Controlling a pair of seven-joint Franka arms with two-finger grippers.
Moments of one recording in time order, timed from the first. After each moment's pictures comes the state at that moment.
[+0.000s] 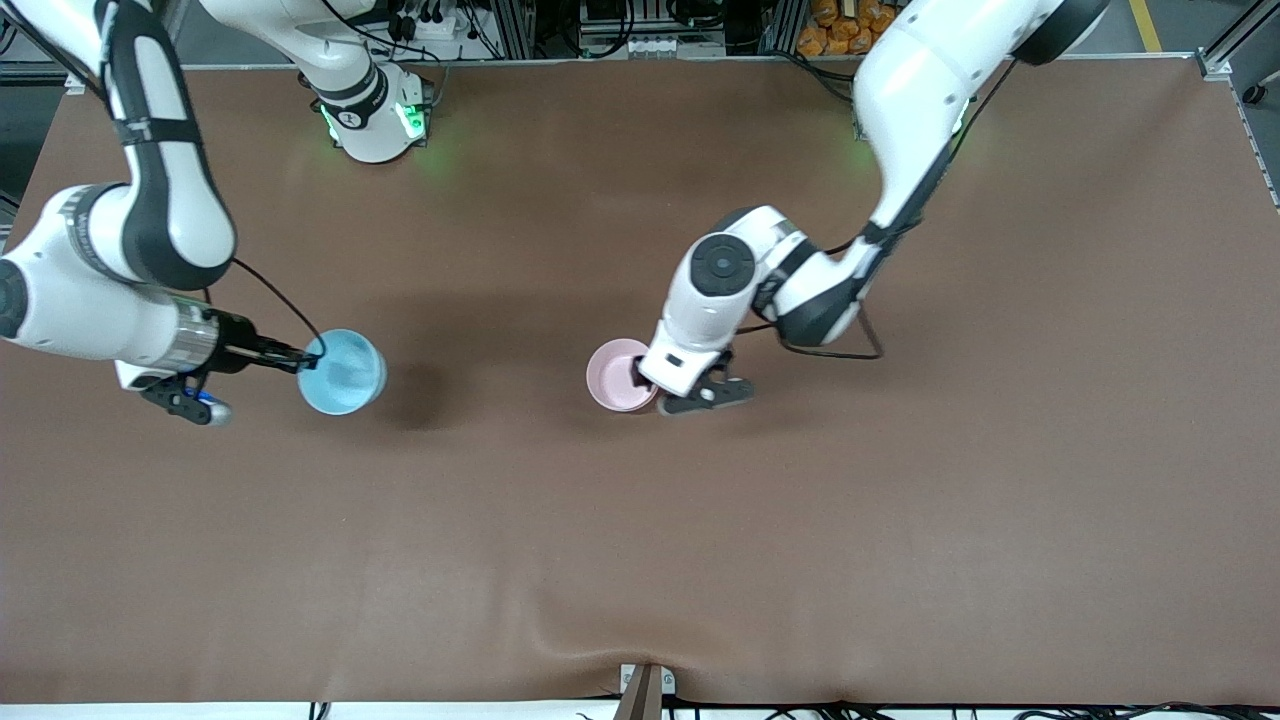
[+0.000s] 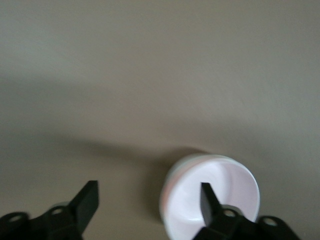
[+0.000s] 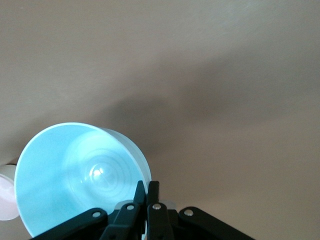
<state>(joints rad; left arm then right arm) -0.35 0.64 -0.39 -1.53 0.23 2.22 -1.06 0.14 0.21 -0.12 -1.95 0.33 1.97 0.26</state>
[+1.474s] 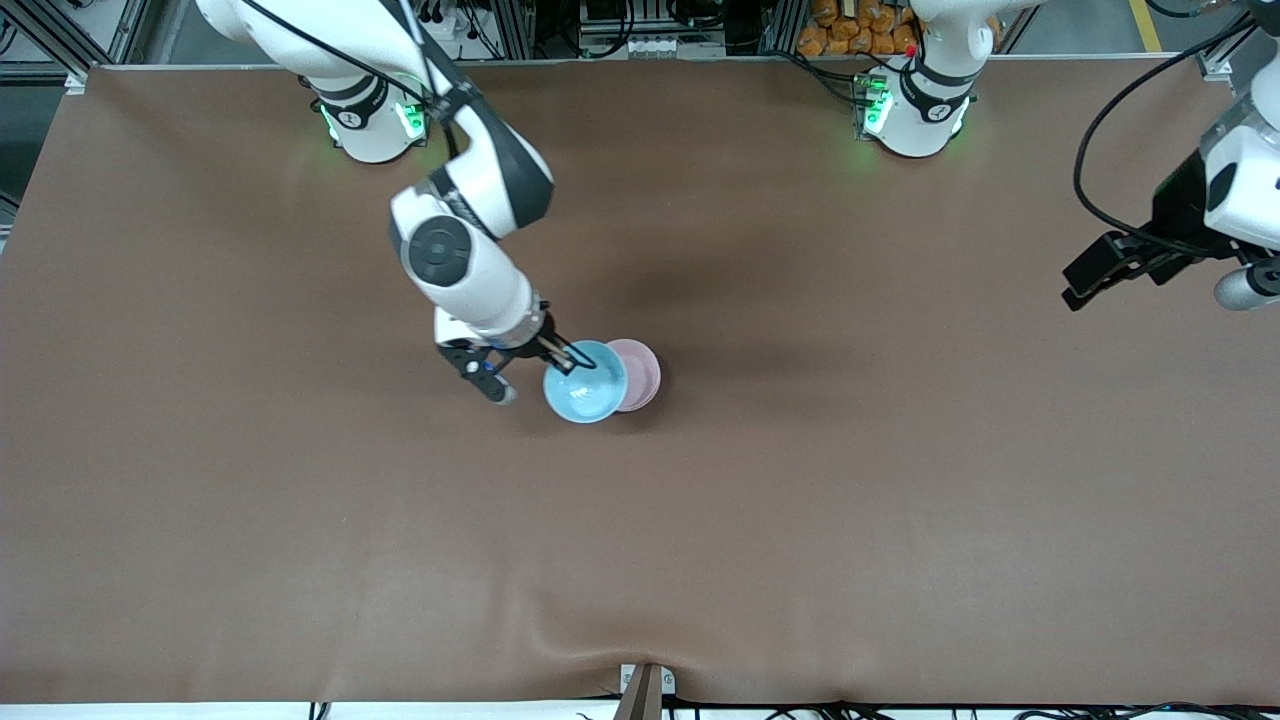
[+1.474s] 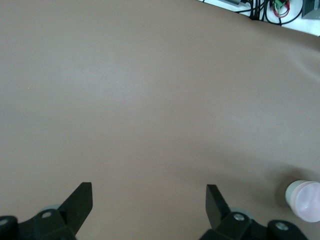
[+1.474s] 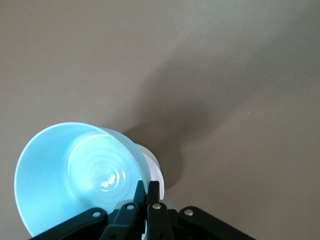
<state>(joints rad) 0.25 0.03 -0.38 -1.52 0.05 1.65 -0.41 0.50 0.45 0.12 -1.77 0.15 2.29 1.23</state>
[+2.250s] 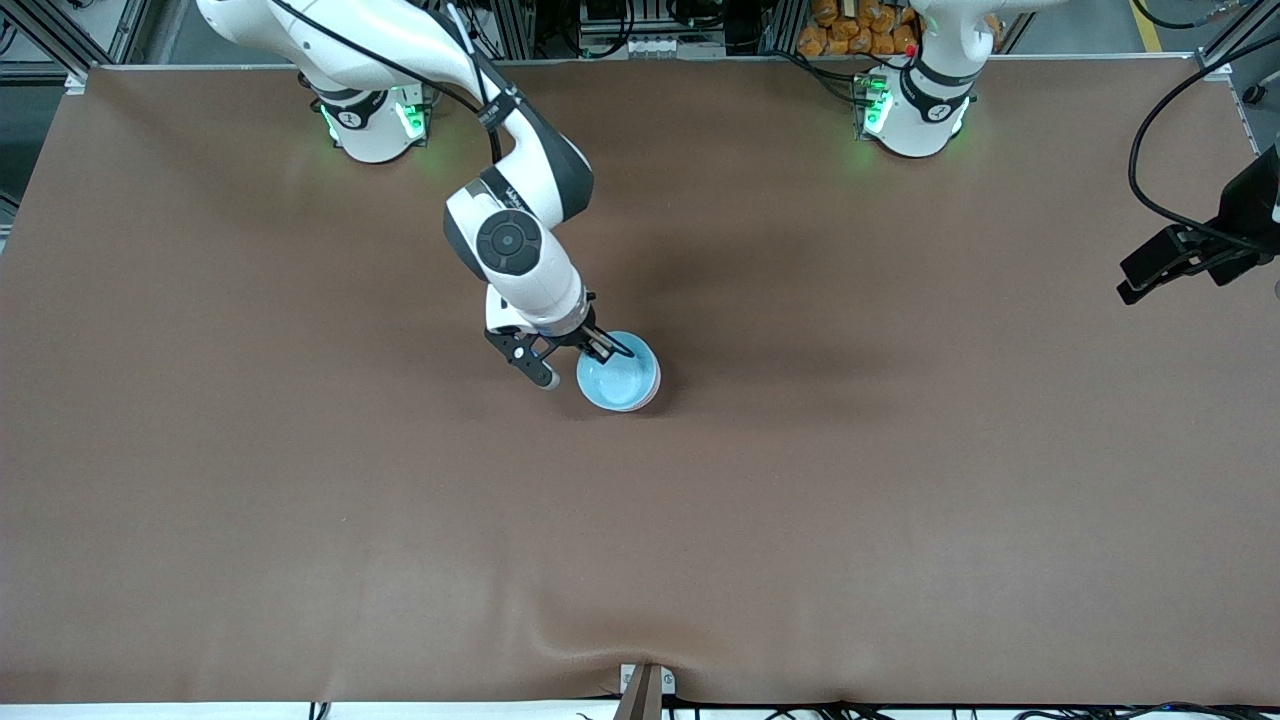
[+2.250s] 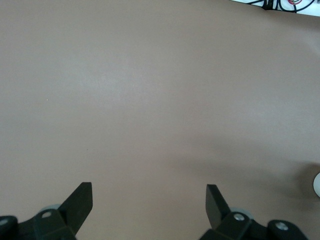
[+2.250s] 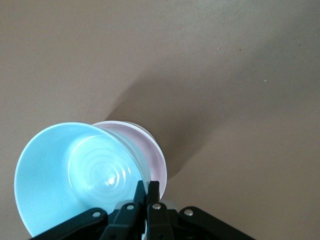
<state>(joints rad) 0.06 0.02 -0.11 -1.52 0.04 1.63 -0.26 0.58 0.51 0.12 -1.76 0.09 2.33 1.37</state>
